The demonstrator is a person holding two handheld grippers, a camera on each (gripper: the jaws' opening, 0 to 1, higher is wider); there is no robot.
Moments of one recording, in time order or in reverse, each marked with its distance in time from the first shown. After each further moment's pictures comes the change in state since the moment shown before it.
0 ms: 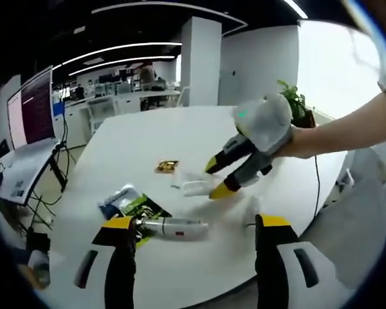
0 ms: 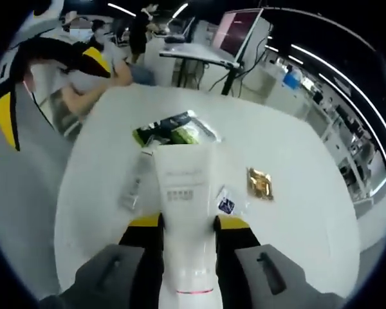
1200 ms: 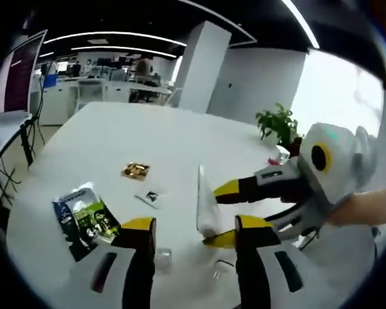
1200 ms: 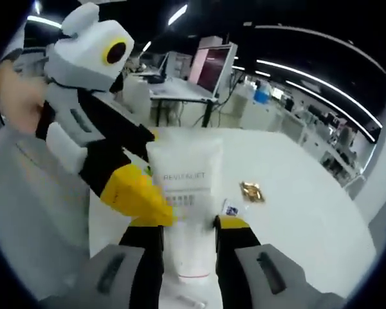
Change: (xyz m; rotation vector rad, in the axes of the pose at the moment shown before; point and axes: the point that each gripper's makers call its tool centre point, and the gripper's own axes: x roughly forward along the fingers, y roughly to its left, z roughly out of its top) left arm 0.069 -0.033 0.028 -0.188 -0.041 -0.152; right arm -0.052 0.031 0.022 0.180 -0.207 -0.159
